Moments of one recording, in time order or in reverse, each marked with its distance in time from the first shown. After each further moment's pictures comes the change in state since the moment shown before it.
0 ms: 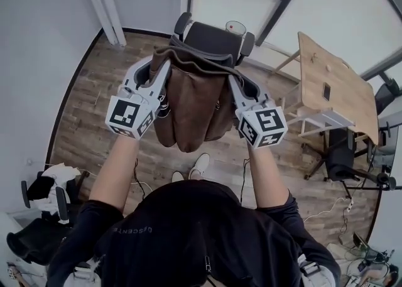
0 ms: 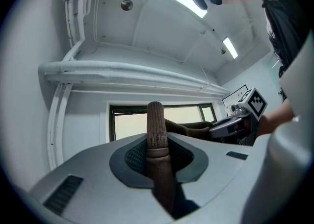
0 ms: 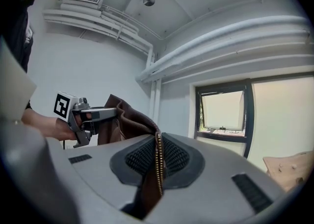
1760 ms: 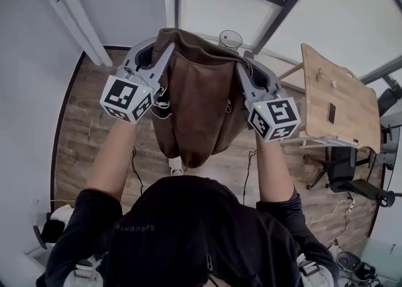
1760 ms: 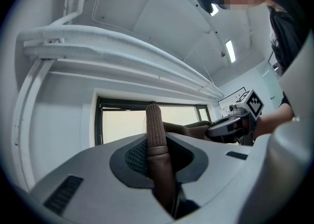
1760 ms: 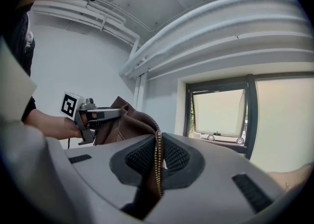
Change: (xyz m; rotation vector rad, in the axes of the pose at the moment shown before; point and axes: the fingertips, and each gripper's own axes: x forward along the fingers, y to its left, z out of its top) left arm 0.291 0.172 -0.053 -0.031 -0.012 -0.160; right arm 0.240 -0.202 0.029 -0.011 0.006 -0.073
